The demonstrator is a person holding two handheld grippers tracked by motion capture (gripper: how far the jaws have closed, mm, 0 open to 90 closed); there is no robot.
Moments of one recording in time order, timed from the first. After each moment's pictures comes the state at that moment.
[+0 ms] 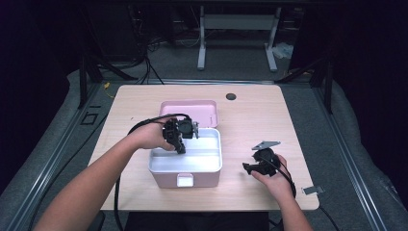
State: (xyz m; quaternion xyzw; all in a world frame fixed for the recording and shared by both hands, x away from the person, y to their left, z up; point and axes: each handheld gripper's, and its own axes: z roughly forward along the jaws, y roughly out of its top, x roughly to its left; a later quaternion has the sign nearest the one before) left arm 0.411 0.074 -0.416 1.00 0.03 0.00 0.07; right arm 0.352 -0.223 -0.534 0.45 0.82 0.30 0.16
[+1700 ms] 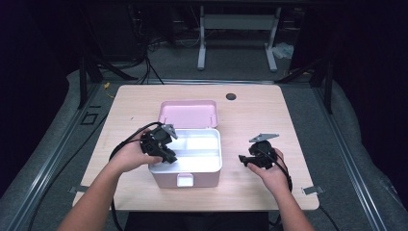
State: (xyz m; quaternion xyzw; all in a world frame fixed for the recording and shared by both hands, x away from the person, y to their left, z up) left arm 0.377 0.138 -0.429 0.96 0.19 0.01 0.22; right arm 0.365 -0.211 -0.513 0.46 0.81 0.33 0.15
